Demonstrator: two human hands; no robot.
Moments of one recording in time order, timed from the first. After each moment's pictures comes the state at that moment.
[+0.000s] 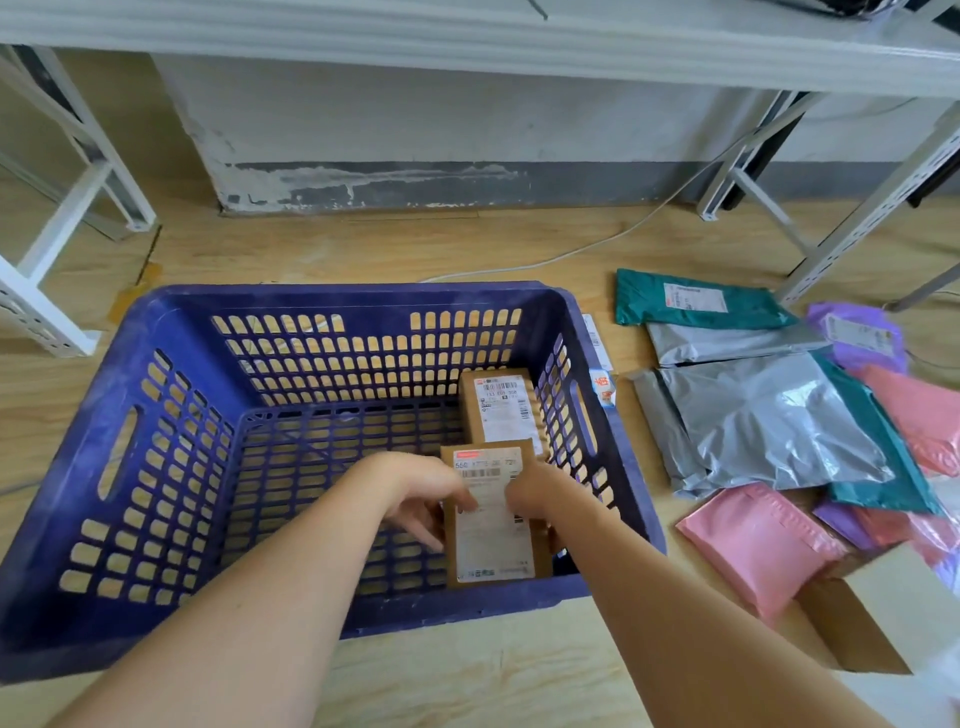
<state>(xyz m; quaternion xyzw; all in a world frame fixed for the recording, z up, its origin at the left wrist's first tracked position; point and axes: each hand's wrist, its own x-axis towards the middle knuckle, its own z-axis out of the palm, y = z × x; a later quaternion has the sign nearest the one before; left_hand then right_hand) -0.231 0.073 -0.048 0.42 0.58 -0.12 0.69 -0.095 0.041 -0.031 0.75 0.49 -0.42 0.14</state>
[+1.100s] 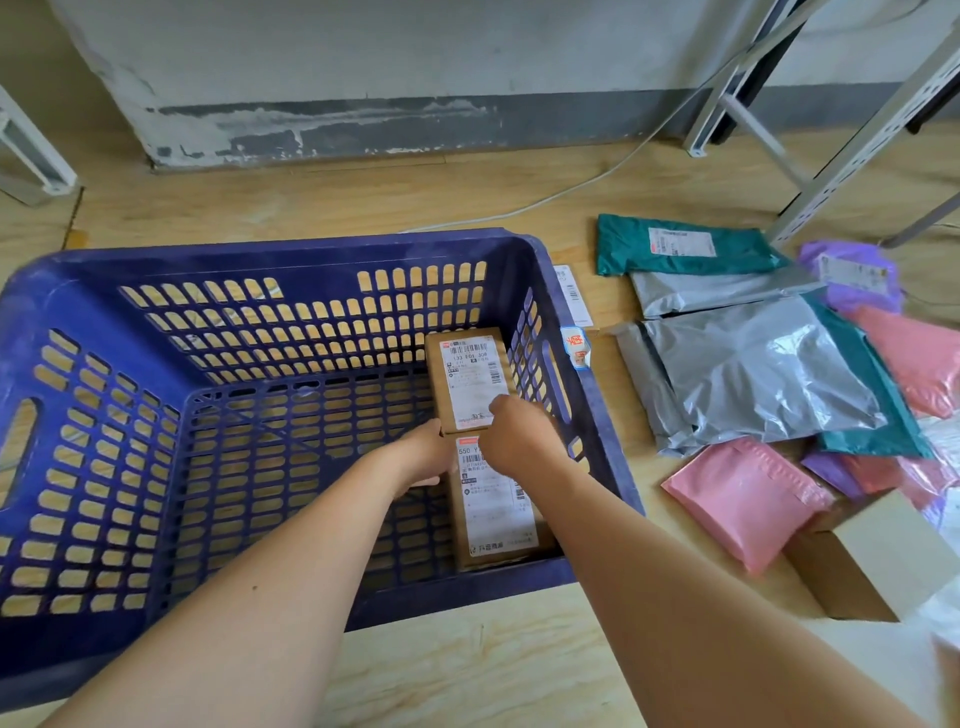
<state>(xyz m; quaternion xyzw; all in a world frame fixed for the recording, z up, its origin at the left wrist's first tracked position) -0.183 0.084 -0.100 0.46 0.62 0.01 0.63 -0.076 0.057 -0.043 0.78 0.54 -0.33 0.02</state>
